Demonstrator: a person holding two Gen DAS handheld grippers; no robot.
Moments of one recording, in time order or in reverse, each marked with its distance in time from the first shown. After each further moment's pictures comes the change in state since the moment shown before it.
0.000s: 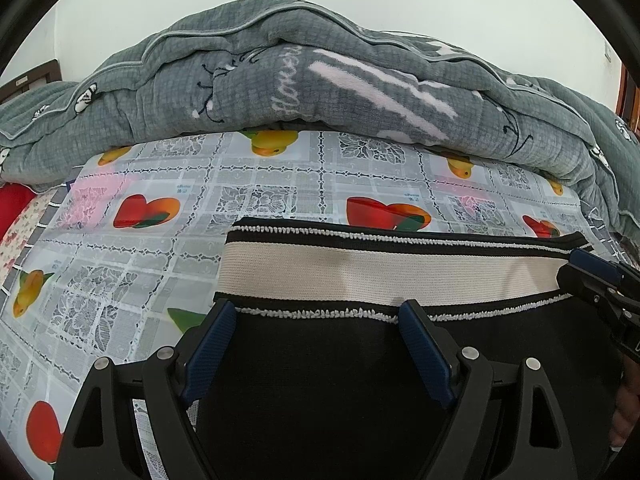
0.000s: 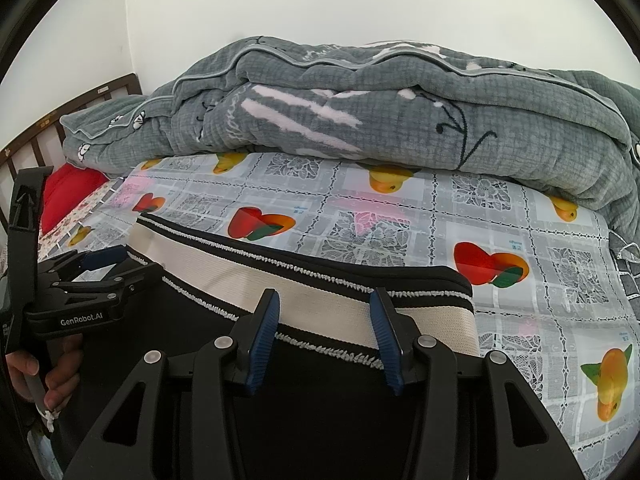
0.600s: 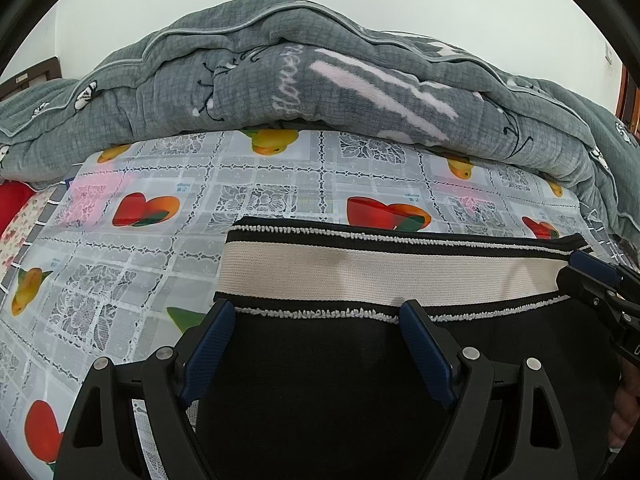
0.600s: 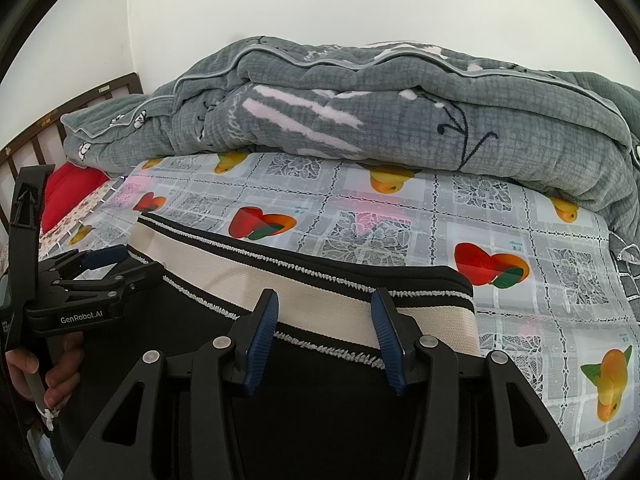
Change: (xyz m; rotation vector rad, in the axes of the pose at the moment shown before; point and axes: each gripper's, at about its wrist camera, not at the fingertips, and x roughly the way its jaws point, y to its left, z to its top) left arm 0.000 0.001 0.000 -0.002 -0.001 -0.002; right arm 0.000 0.000 0.000 0.000 -0.001 -0.001
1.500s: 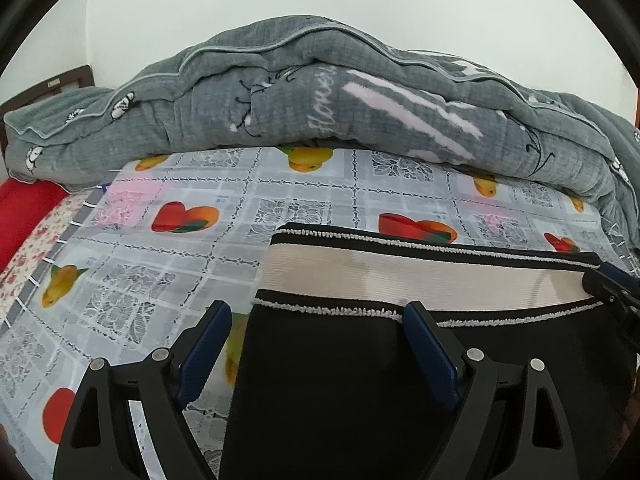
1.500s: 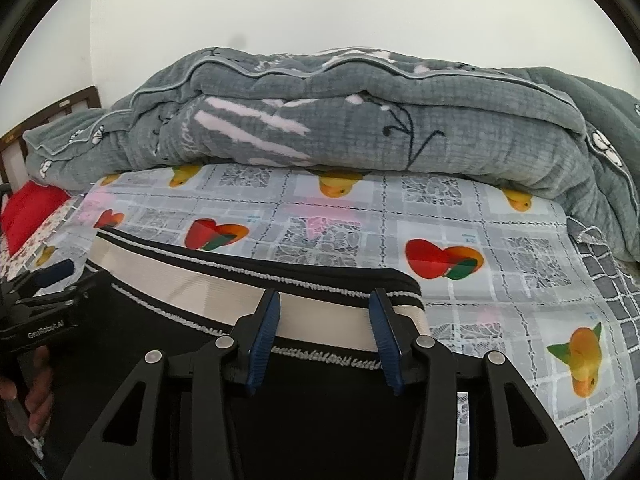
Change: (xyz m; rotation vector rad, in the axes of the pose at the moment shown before) left arm -0.016 0.004 -0.005 -0.029 -0.067 0.125; right arm -0.007 -0.006 -0.003 0.070 -0.030 -0.178
